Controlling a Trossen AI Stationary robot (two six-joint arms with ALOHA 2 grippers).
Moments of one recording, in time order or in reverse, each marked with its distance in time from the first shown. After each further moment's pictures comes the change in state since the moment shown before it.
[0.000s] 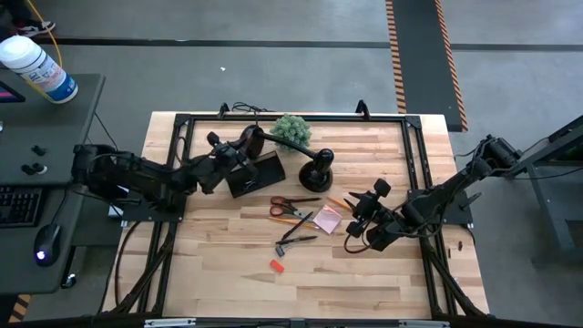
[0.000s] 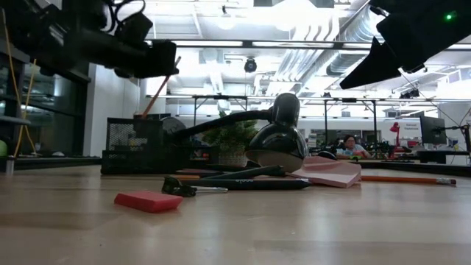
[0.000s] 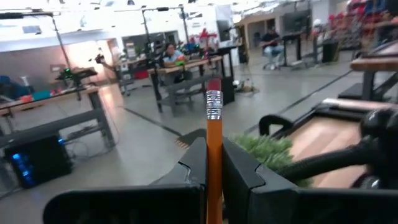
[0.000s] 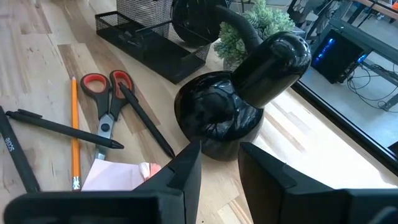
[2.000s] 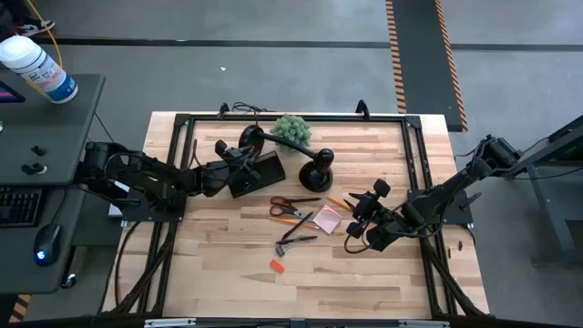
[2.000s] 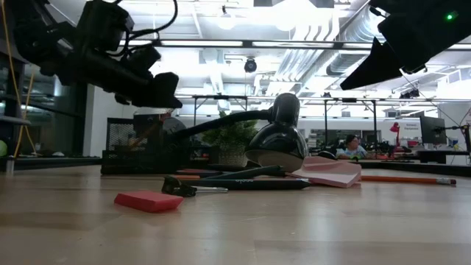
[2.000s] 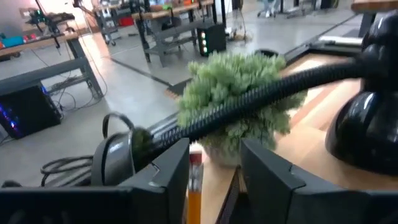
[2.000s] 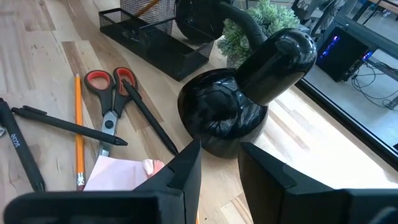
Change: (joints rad) left arm -0.002 0.111 0.000 -0.195 0.026 -0.235; right arm 0.000 0.000 0.000 0.000 -0.018 0.000
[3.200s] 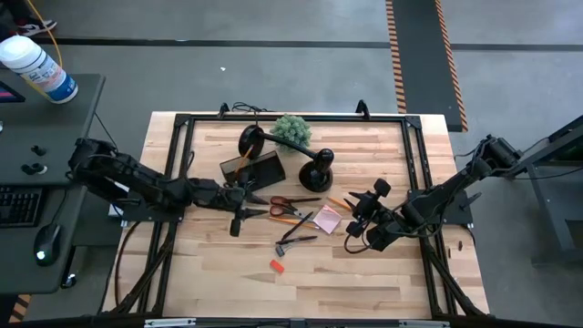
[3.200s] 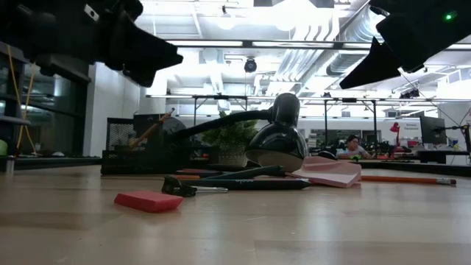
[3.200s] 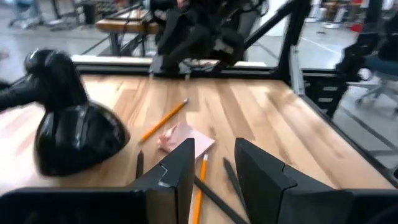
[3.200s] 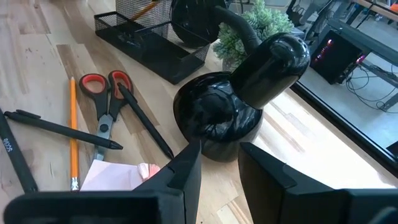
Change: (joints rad) left arm -0.291 -0.154 0.002 -0.100 0.657 -0.062; right arm -0.004 0.000 0.000 0.001 0.021 -0.004
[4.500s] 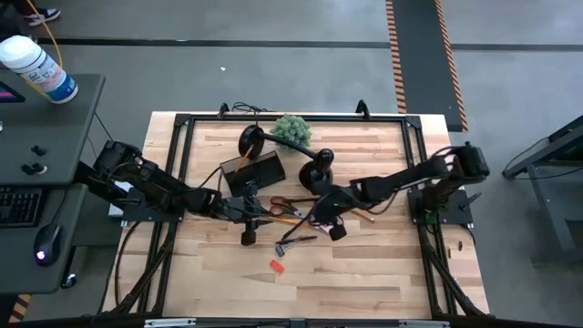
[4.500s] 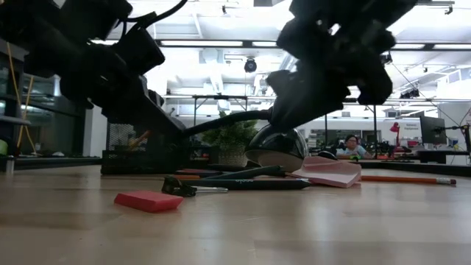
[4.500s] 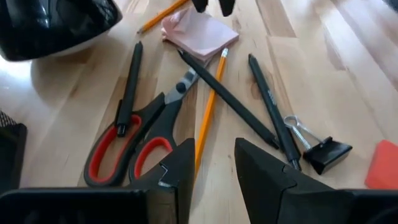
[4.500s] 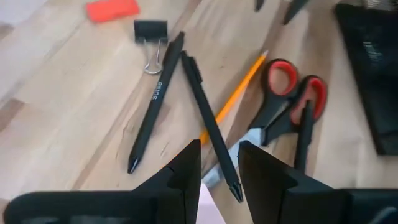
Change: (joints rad) left arm -0.069 0.293 0.129 -0.242 -0.115 -0.103; right arm -0.445 0.359 0.226 0.321 -1.148 -1.000
